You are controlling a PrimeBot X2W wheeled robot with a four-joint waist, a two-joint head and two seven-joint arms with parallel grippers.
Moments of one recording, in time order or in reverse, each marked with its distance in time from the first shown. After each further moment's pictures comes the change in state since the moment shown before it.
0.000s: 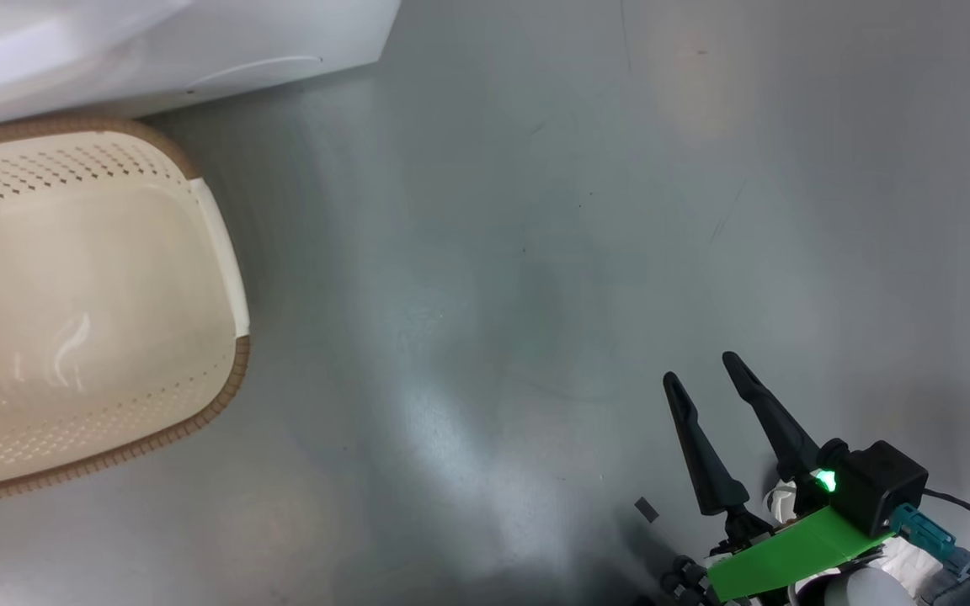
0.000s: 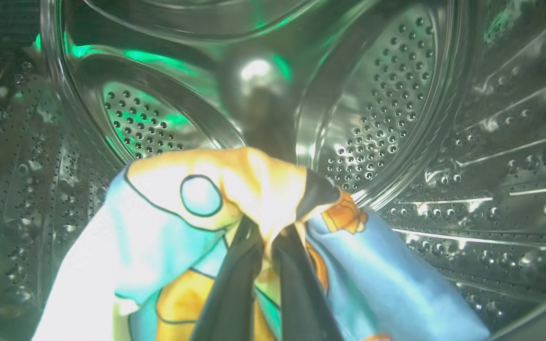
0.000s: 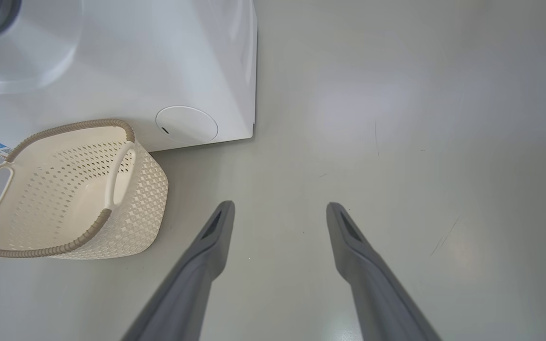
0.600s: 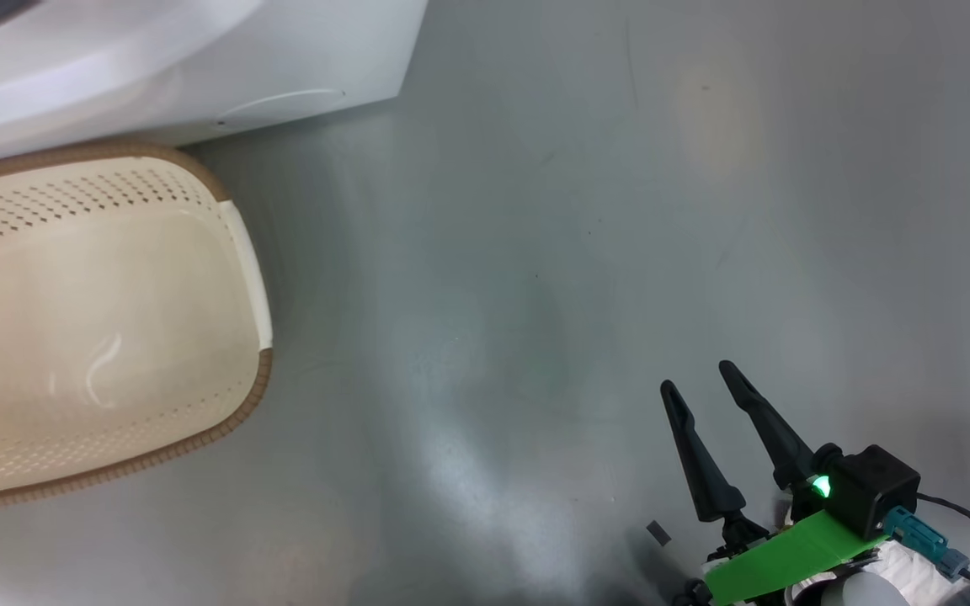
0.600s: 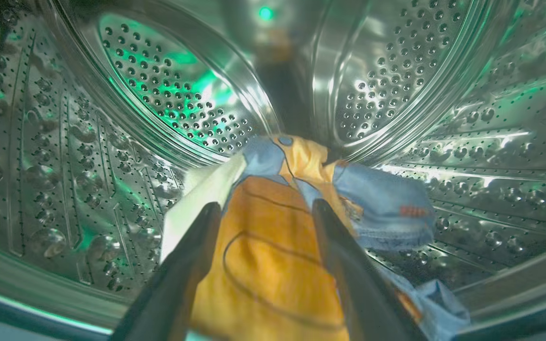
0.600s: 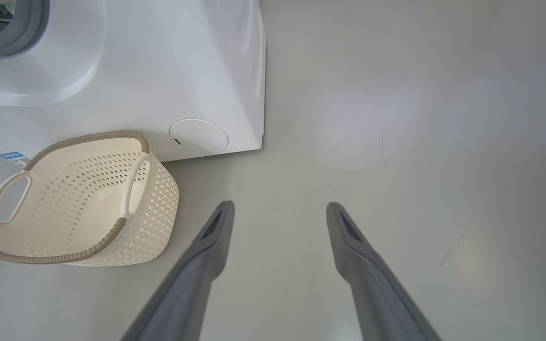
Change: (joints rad) left arm -0.088 0.006 -0.036 0.364 0.030 0.106 0.001; right arm 0.003 0.003 0.002 0.024 0.000 0.000 0.000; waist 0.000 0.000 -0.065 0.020
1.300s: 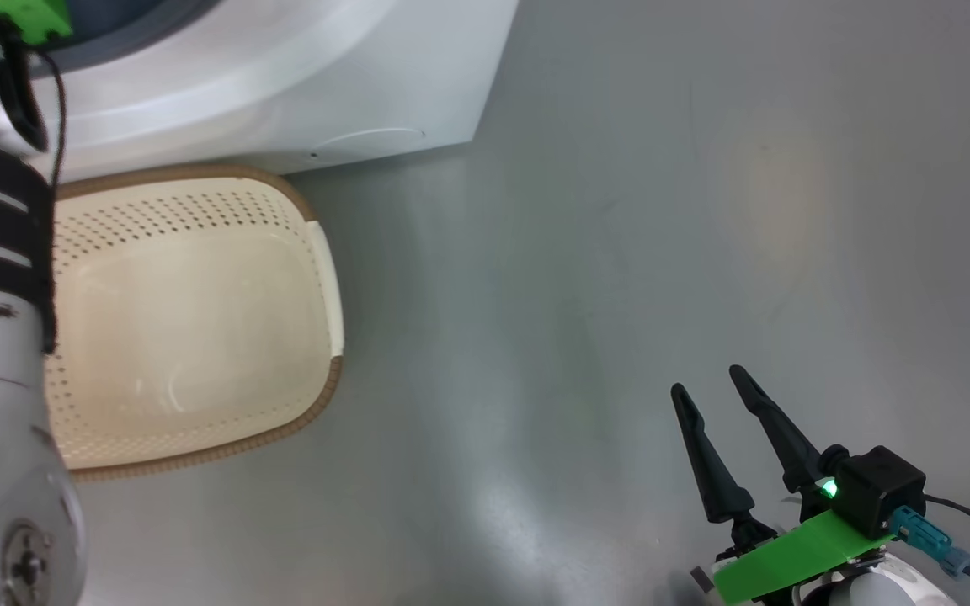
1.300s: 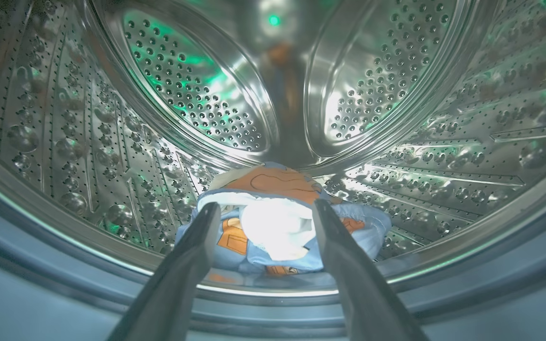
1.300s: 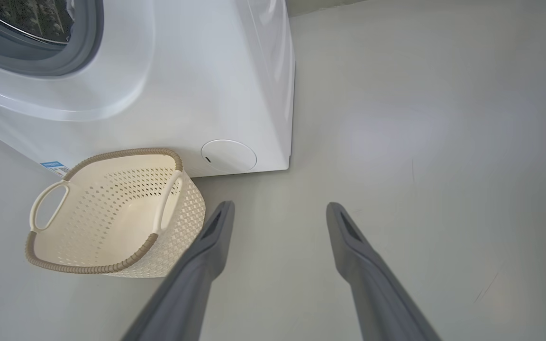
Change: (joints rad) left arm 0.115 -0.134 0.008 -0.012 -0.080 0.026 -0.001; right arm 0.000 -0.010 -0.013 0.024 0.001 0.000 0.000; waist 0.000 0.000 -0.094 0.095
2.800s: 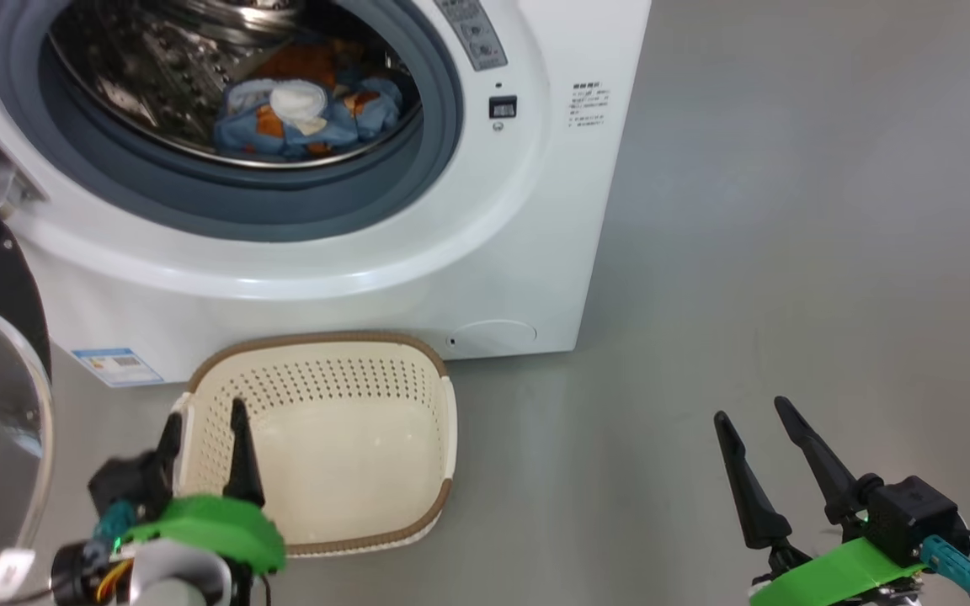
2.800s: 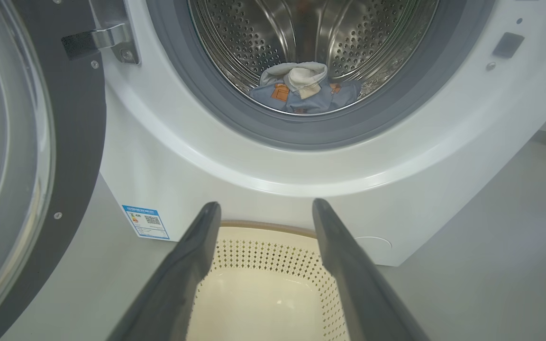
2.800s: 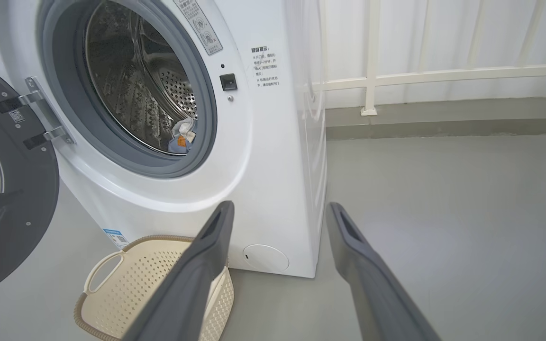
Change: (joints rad) left arm 1.105 -0.084 -0.197 -0.646 -0.252 -0.002 0.001; right arm 0.061 -0.003 -0.083 0.007 -0.051 0.000 0.000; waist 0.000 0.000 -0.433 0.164
